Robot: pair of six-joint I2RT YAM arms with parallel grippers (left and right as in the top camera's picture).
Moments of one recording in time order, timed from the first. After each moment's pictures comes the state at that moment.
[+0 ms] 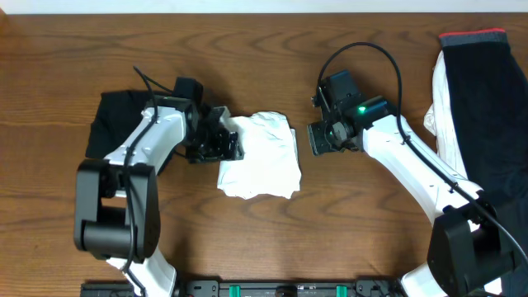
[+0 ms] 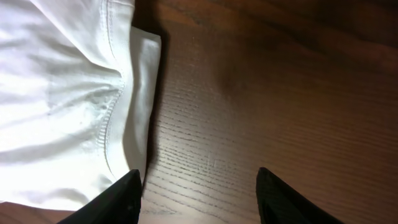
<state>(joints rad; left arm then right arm) -0.13 1.86 1.17 -0.87 0.47 -0.03 0.44 1.71 1.26 -0.82 -0.07 0.23</state>
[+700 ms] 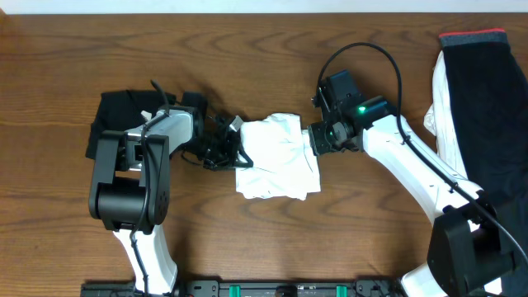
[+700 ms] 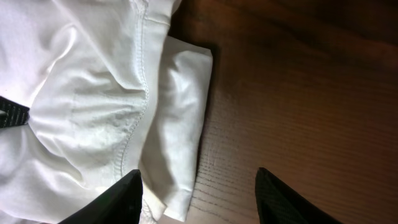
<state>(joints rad) -0.13 2.04 1.13 -0.75 0.83 0.02 0.44 1.71 1.26 -0.83 -0.07 0.23</state>
